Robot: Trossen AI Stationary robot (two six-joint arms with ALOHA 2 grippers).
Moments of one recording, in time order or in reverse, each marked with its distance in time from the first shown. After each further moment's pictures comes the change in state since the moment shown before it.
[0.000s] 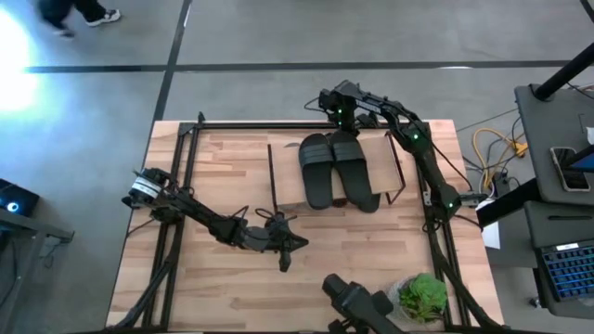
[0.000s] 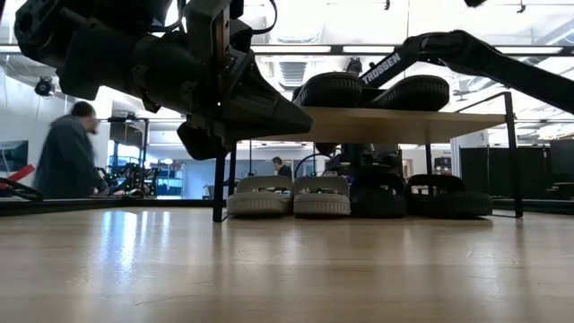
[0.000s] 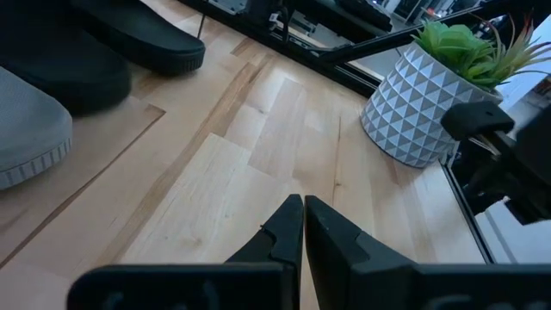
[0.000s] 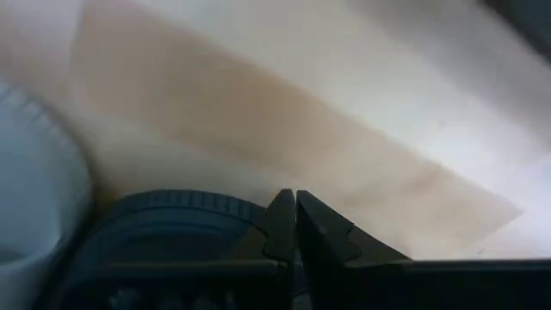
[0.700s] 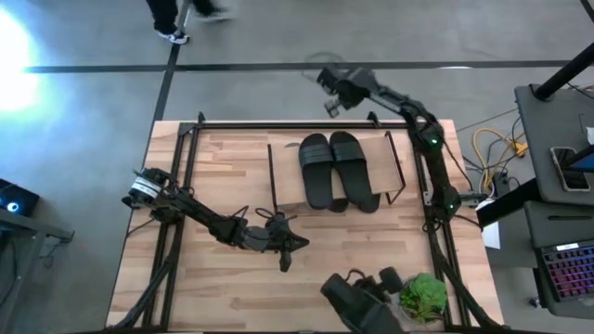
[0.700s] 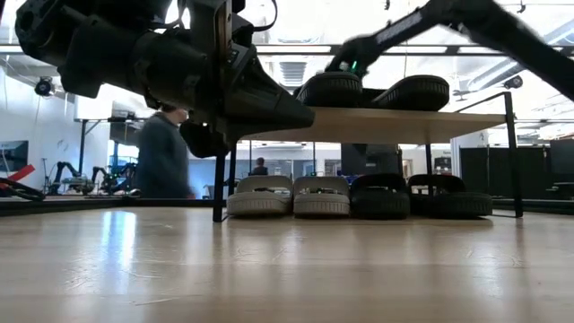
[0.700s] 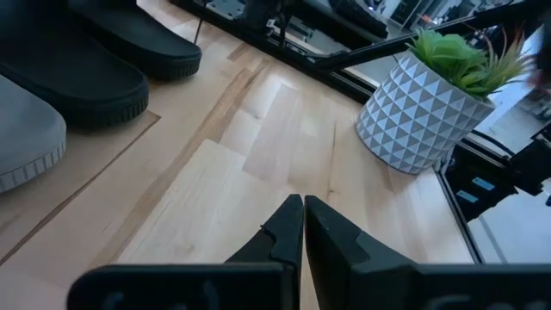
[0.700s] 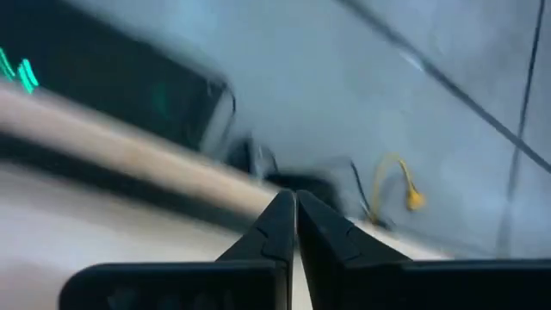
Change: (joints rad) left arm 0.000 -0.002 0.006 0.007 0.001 -0.008; right arm 0.047 -0.199 -0.002 0.274 0.613 0.030
